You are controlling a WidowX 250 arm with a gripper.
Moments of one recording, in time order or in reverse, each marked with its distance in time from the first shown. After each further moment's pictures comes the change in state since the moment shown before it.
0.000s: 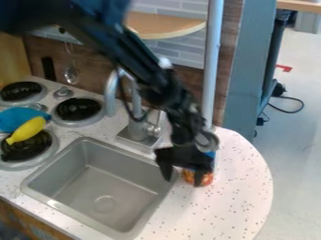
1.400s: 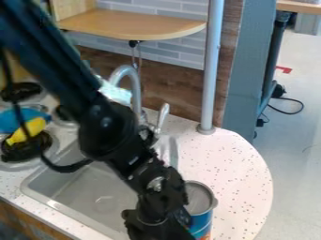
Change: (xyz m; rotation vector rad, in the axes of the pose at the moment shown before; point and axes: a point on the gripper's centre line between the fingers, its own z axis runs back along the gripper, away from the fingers) arm -0.146 -0.002 0.052 -0.037 -0.025 -0.160
